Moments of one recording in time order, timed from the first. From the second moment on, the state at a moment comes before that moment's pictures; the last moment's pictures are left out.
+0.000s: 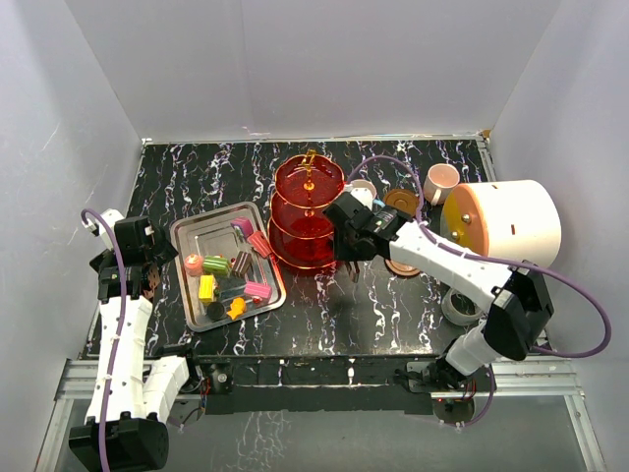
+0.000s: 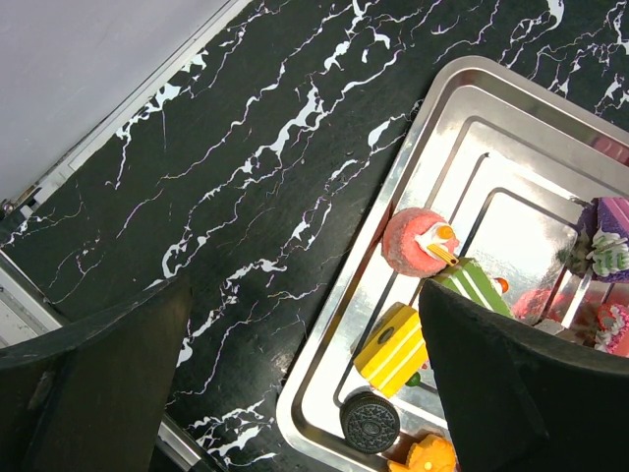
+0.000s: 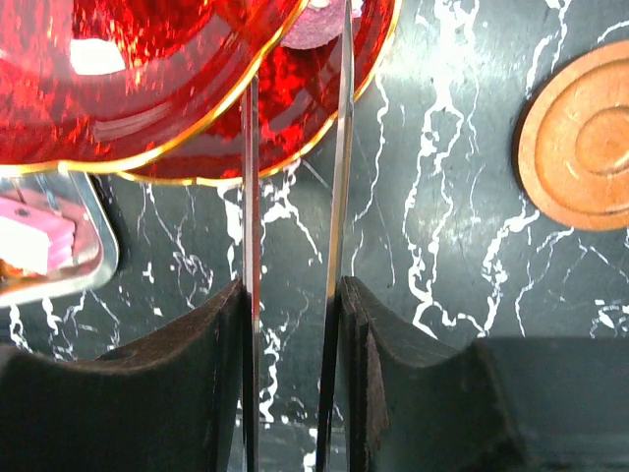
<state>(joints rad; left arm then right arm) 0.13 0.82 0.85 -0.83 -0.47 -0.48 0.82 1.51 1.29 -0.87 0.29 0.71</state>
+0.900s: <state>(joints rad) 0.13 0.82 0.85 -0.83 -0.46 -0.47 0.74 1.57 1.19 -0.56 0.26 0.60</state>
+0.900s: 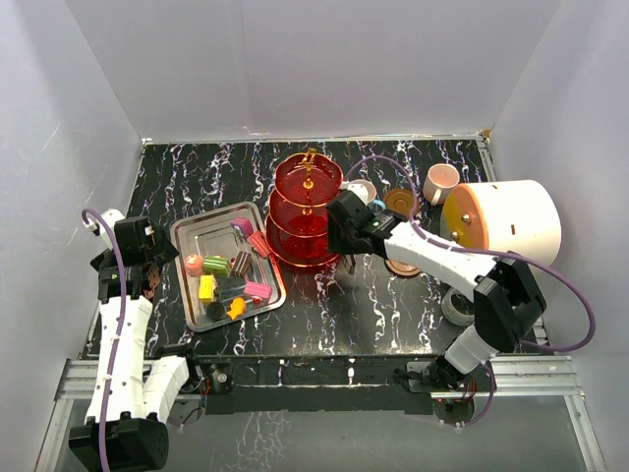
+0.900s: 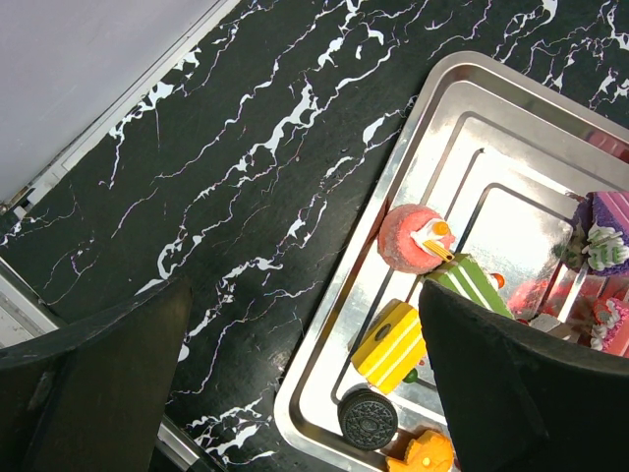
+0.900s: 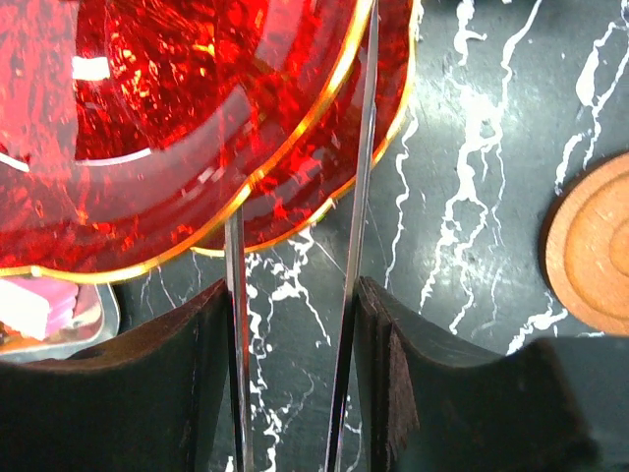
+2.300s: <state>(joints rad) 0.13 1.11 1.16 -1.00 -0.26 -0.43 1.02 1.39 1.40 -0.98 0.07 0.44</state>
